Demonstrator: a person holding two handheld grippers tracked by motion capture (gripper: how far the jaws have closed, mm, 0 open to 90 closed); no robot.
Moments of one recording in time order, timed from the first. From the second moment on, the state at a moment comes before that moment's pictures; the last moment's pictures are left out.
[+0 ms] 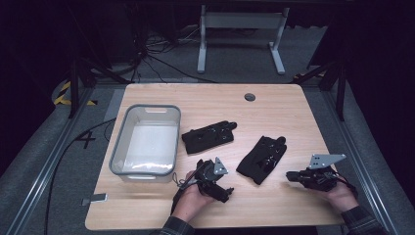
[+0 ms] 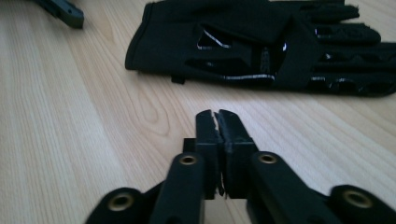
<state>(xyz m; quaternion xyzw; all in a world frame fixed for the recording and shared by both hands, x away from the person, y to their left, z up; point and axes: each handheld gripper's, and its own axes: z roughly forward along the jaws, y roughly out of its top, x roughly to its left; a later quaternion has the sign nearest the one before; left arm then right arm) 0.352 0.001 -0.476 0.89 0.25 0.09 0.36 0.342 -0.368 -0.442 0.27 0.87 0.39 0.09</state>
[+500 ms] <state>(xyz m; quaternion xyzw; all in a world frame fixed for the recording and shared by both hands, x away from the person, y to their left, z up) 0.352 0.001 -0.476 0.90 0.25 0.09 0.36 0.355 -0.336 -0.435 0.24 0.88 0.40 0.08</state>
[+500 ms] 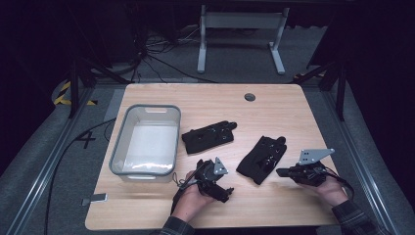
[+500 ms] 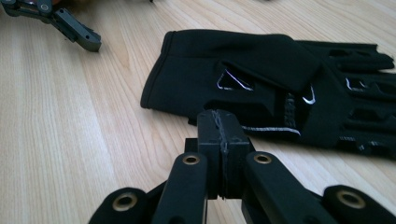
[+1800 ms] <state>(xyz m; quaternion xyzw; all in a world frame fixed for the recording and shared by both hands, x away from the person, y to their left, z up) 0.352 0.001 -0.476 0.89 0.25 0.09 0.36 0.369 -0.283 -0.456 0.19 0.91 0.37 0.05</state>
